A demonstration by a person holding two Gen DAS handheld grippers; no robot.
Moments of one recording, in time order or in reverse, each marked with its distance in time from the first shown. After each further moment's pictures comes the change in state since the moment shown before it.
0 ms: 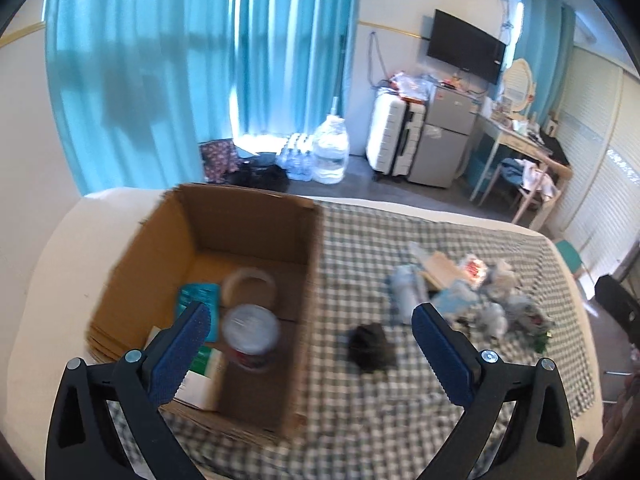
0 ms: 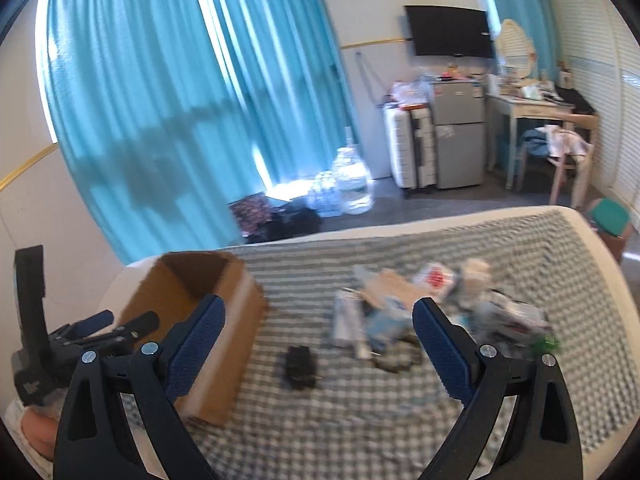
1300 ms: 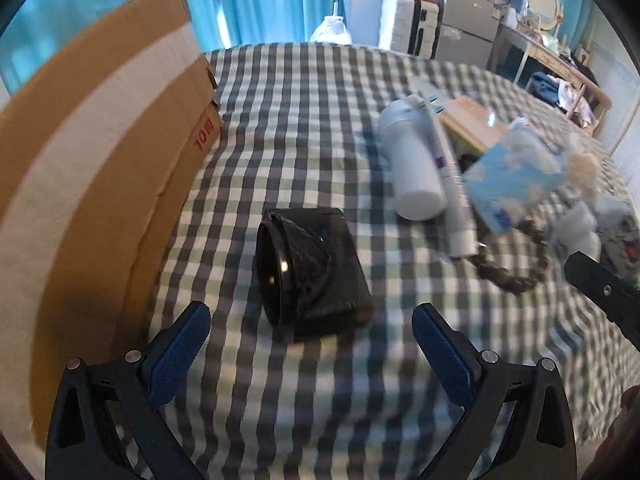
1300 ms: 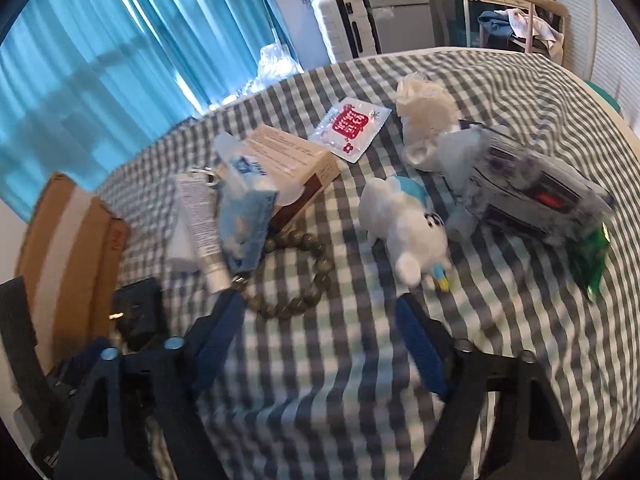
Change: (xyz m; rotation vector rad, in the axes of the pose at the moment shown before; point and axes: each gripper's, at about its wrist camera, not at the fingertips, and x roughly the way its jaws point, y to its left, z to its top) left arm 0.211 -0.089 -0.107 0.043 0.287 0.121; right arm 0.193 -0.132 -0.103 0.169 0.348 -0.119
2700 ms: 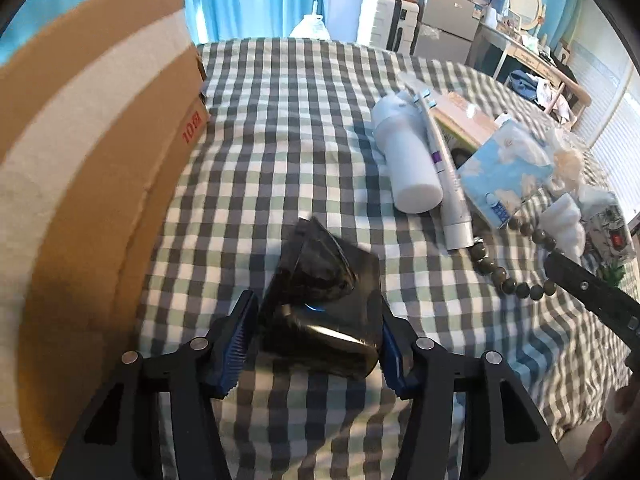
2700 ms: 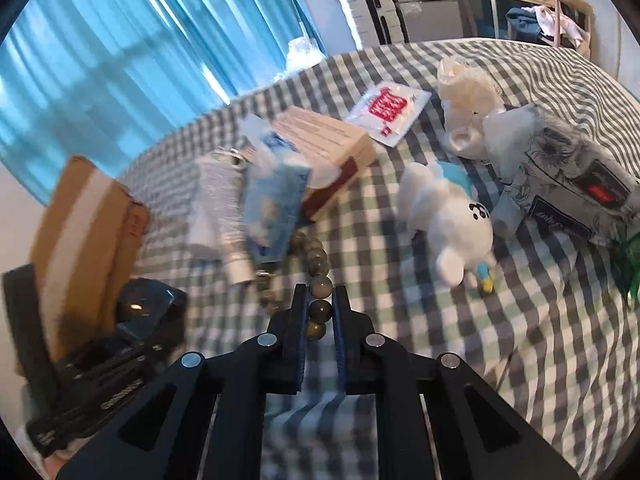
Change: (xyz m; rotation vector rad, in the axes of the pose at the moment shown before) left arm -0.016 0.023 -0.016 0.029 -0.007 -0.105; right arm -0.006 0.001 -0.008 -0.020 -0.010 0.139
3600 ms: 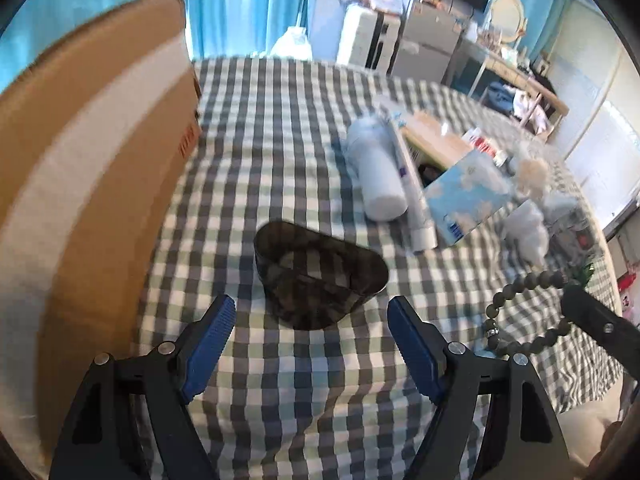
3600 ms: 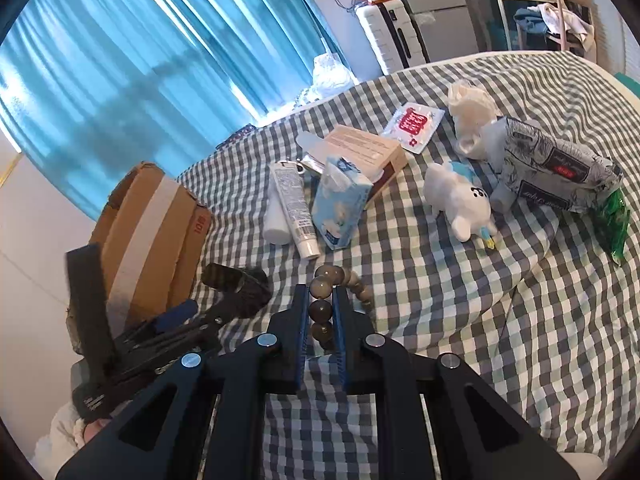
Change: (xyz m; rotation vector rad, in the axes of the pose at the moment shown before) left arm -0.005 -0.005 0.006 -0.005 -0.021 -0.081; right arm -0.055 0.017 -0.028 0.019 -0.032 0.100
